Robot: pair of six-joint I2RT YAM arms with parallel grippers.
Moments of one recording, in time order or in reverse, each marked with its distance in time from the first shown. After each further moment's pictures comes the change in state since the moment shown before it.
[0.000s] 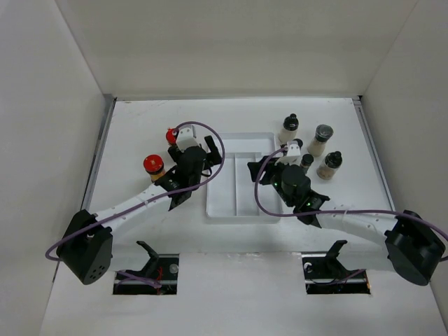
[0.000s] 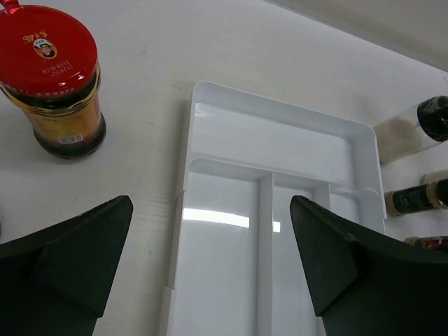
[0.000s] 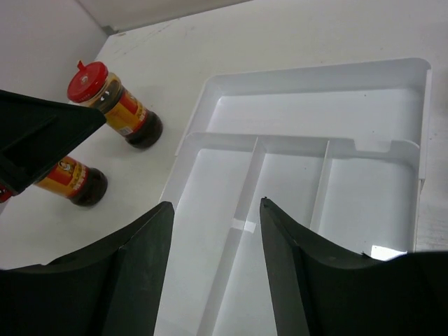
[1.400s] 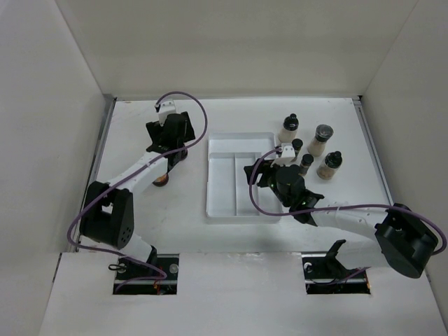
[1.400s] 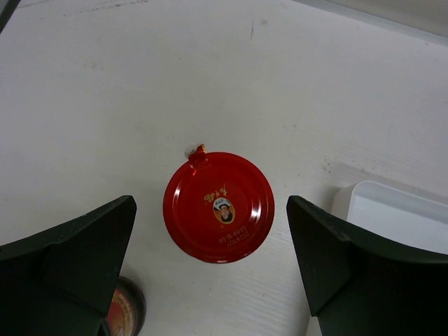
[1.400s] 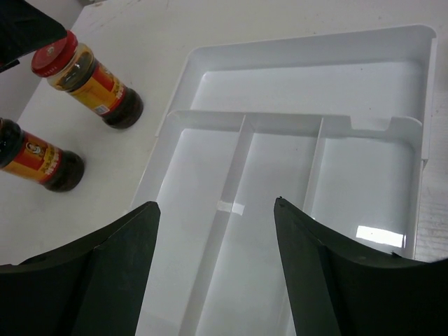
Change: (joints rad) left arm 0.341 0.265 0.269 -0.127 0.022 0.235; right arm 0.000 0.079 0.000 0.002 -0.002 -0.001
